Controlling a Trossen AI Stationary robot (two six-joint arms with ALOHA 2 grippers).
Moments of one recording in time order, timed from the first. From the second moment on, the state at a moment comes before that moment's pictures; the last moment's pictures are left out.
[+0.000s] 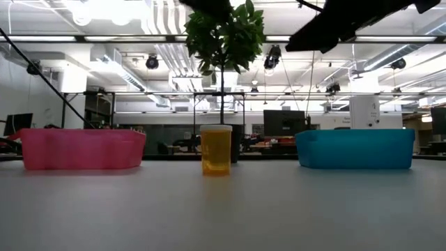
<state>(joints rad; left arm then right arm) -0.38 1.72 1.53 -0.71 -0.57 -0.18 0.21 1.09 0.66 0.02 0.32 -0.03</state>
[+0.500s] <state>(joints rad) -0.48 1.38 1.01 0.06 -0.62 0.06 0.21 1.27 0.73 0.09 0.31 -0.10</state>
